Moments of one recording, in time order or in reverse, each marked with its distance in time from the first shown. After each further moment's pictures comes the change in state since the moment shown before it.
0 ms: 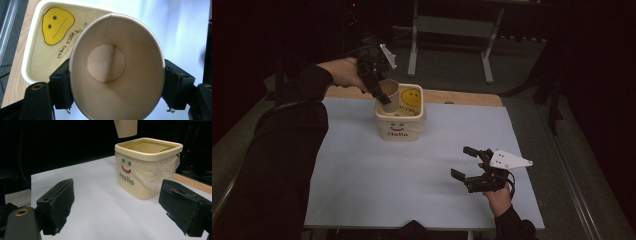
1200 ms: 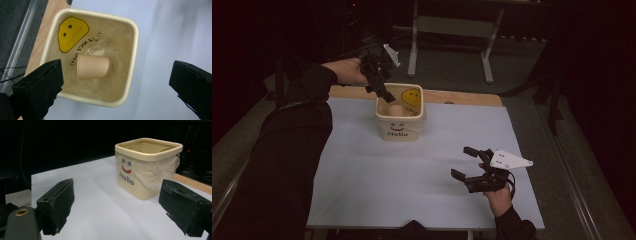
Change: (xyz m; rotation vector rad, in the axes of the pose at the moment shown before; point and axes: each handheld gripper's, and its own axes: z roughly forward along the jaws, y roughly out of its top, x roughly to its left) left arm 0.005 0.006 0.008 -0.053 0.084 -0.010; right arm 0.000 0.000 -0.001 0.001 0.000 0.001
